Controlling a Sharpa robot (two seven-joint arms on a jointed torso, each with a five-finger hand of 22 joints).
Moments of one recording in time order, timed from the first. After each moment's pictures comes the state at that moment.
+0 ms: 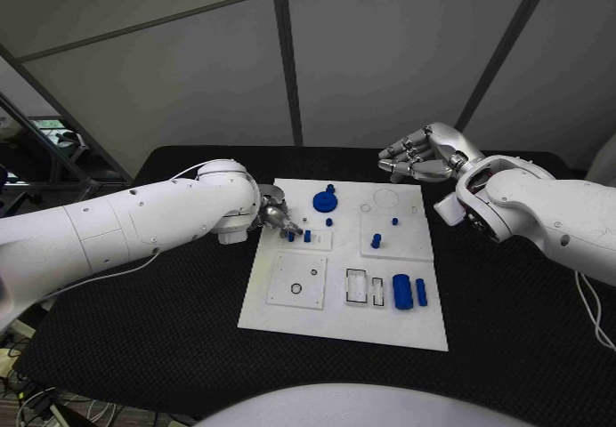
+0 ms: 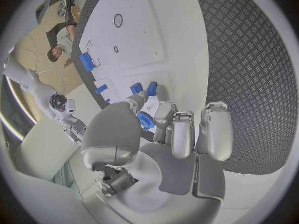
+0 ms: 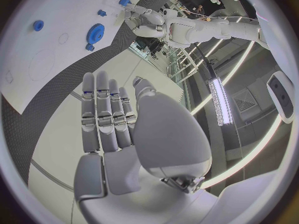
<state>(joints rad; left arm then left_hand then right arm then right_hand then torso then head) 1.22 -0.67 -0.03 1.31 -1.12 0.20 -0.53 0.95 -0.14 0.40 0.17 0.15 0.89 0.03 0.73 0.70 1.32 -0.04 1.28 1.11 1.47 -0.08 1.57 1.31 0.06 1.46 0.02 1.40 1.31 1.23 -0.76 0.01 1.38 -0.80 -0.34 0.15 1.47 -0.10 0.07 0.29 0.38 1.05 0.18 0.07 0.07 1.28 0.10 0.07 0.08 1.37 0.04 0.08 0.27 0.17 1.04 0.15 0.46 0.32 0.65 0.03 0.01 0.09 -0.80</state>
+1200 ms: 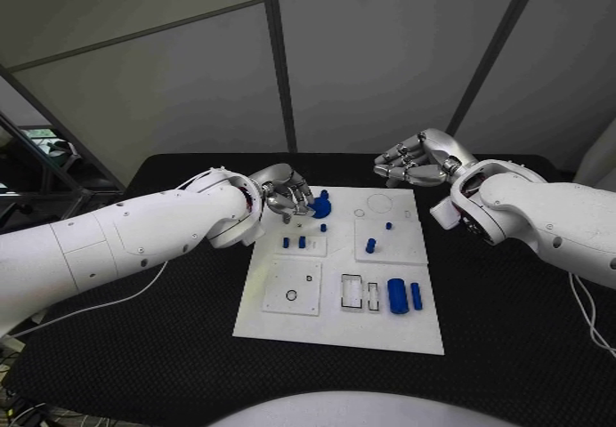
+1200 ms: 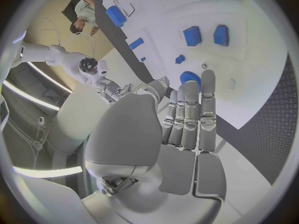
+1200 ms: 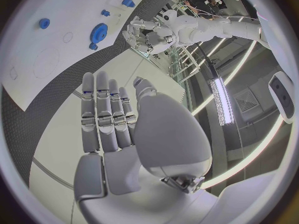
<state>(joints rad) 1.19 -0.68 -0.02 1.36 -1.00 -0.23 -0.12 1.45 -0.18 0.36 0.12 0.17 0.81 0.15 0.44 0.32 0.87 0.08 0.66 0.38 1.14 0.01 0.97 0.82 0.20 1.12 0.11 0.60 0.78 1.23 -0.77 0.01 1.38 -0.80 -0.34 0.14 1.45 -0.10 0.07 0.28 0.38 1.05 0.18 0.07 0.07 1.28 0.11 0.07 0.08 1.37 0.04 0.07 0.26 0.17 1.05 0.16 0.46 0.32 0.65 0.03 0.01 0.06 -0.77</state>
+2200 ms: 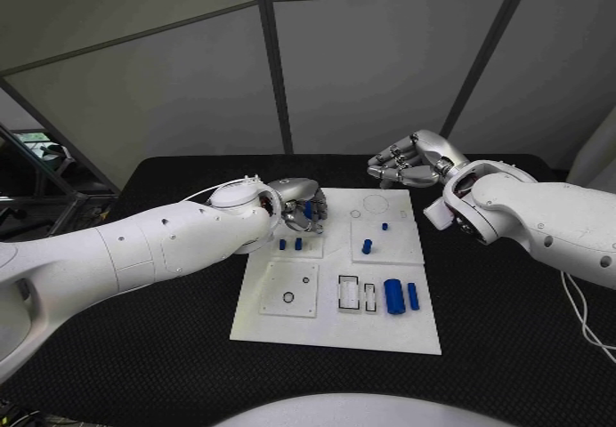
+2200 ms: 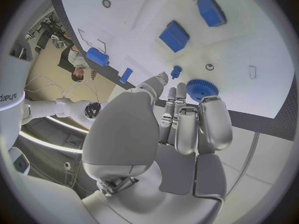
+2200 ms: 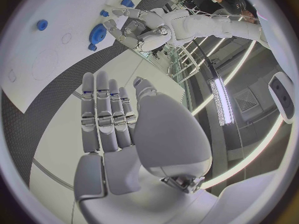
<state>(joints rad) 1.18 -0.54 -0.05 1.22 -1.41 -0.17 -0.04 1.42 -0.21 0.37 0.08 0.17 0.92 0.11 0.33 0.18 0.98 0.05 0.53 0.19 1.47 -0.01 1.45 1.29 0.20 1.46 0.08 1.26 1.31 1.23 -0.77 0.01 1.38 -0.80 -0.34 0.14 1.45 -0.10 0.07 0.28 0.38 1.05 0.18 0.07 0.07 1.28 0.11 0.07 0.08 1.37 0.04 0.07 0.26 0.17 1.05 0.16 0.46 0.32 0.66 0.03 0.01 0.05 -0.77</state>
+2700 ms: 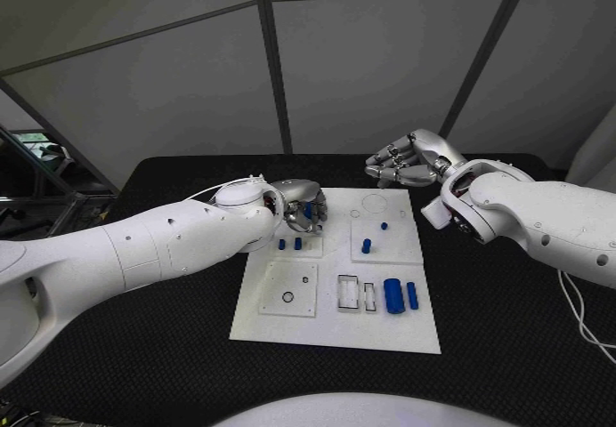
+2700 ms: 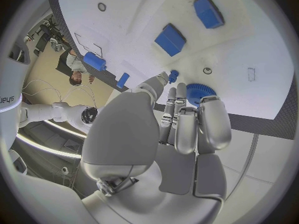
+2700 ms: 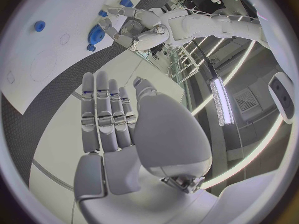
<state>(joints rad) 1.18 -0.52 -0.05 1.19 -1.43 -0.13 -0.07 1.42 -0.21 0.38 0.08 0.17 0.93 0.11 0.33 0.18 0.98 0.05 0.52 0.18 1.47 -0.01 1.45 1.29 0.20 1.46 0.08 1.26 1.31 1.23 -0.76 0.01 1.38 -0.80 -0.34 0.13 1.45 -0.10 0.07 0.28 0.38 1.05 0.18 0.07 0.07 1.28 0.11 0.07 0.08 1.37 0.04 0.07 0.26 0.17 1.05 0.16 0.46 0.32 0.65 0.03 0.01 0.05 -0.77</state>
